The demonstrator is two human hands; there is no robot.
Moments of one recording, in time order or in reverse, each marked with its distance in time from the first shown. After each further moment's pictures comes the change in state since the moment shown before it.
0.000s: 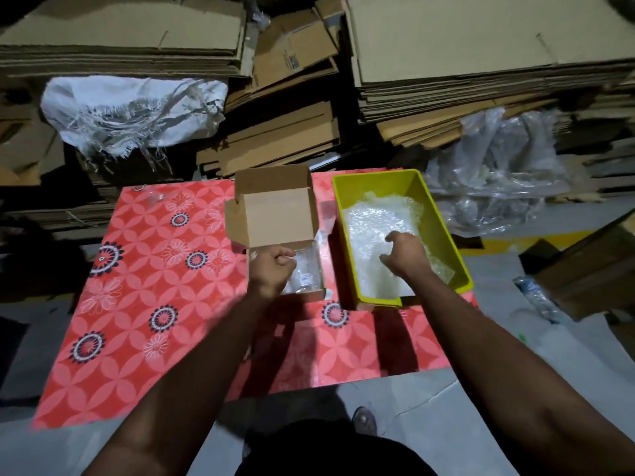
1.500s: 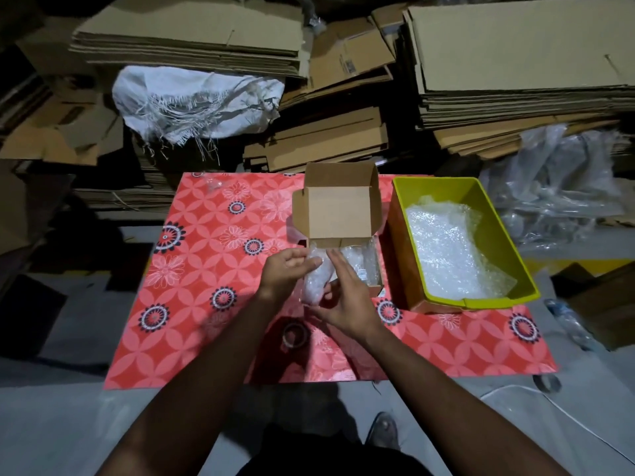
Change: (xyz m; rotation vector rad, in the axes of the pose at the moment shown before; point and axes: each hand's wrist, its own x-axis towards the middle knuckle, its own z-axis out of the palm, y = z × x) left_hand -0.039 -0.021 -0.101 -0.505 -0.103 -0.096; right_hand -0.141 -0.180 0.095 0.487 -0.033 -0.489
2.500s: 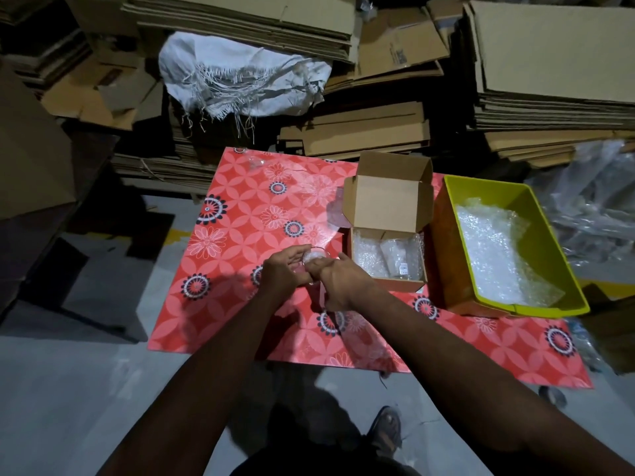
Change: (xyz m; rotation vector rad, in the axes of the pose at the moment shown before) left_hand -0.005 -0.054 -0.100 0.308 0.062 0.149; right_hand 0.064 -0.053 0.069 -0.776 -0.583 -0.302
